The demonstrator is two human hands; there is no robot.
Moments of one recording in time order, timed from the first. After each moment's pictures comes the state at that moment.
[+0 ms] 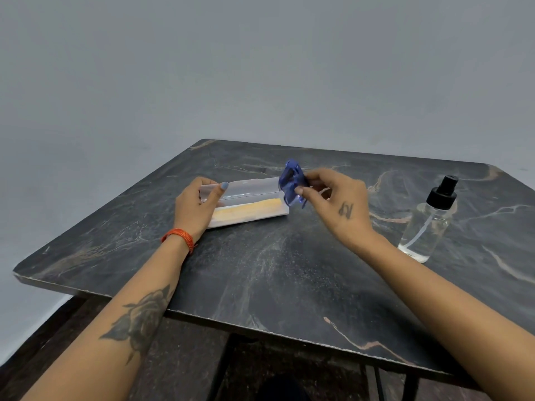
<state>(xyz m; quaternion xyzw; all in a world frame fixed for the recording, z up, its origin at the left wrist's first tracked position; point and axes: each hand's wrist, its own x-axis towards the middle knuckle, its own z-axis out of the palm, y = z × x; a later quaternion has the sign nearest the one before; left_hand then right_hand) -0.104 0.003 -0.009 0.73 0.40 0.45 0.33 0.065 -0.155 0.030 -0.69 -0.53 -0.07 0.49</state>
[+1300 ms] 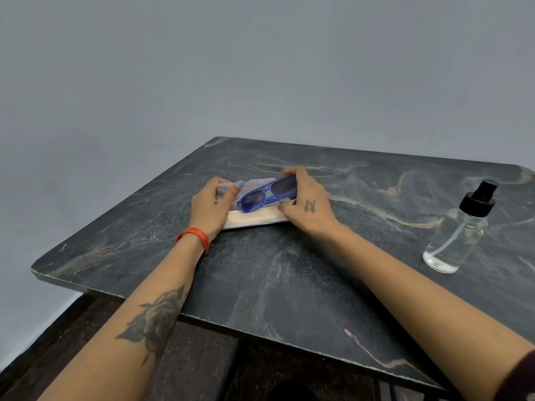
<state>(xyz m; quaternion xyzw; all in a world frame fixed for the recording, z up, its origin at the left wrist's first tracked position) -0.099 0.012 -0.013 0.72 0.41 0.44 0.33 0.054 -0.081 0.001 -0.69 -0.58 0.02 0.43</state>
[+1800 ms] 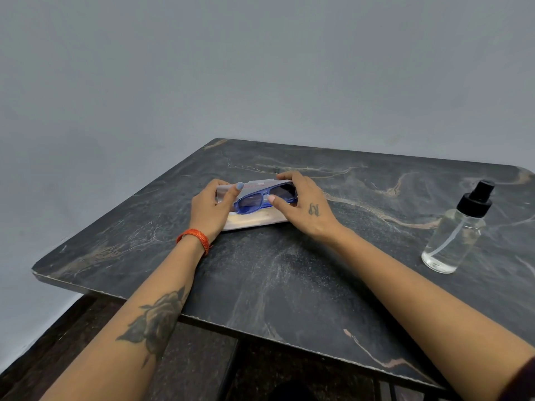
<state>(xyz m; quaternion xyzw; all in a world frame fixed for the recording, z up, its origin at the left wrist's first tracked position) -0.099 0.011 -0.013 0.73 0.42 0.44 0.32 0.058 -0.084 -0.004 -0.67 -0.61 0.03 0.42</state>
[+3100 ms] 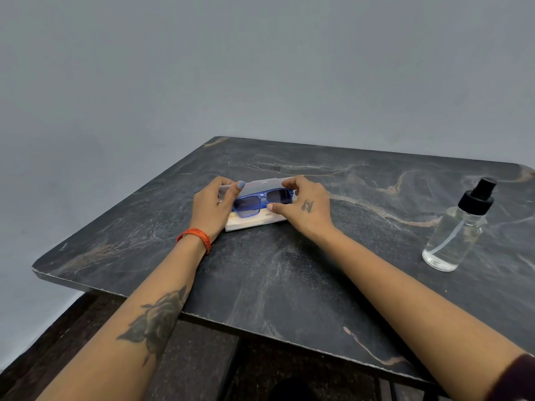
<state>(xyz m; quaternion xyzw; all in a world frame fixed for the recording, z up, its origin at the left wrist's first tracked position) -0.099 0.008 -0.012 0.74 0.39 0.45 0.31 0.051 -0.078 -0.011 -0.73 -0.51 0.02 0.45</state>
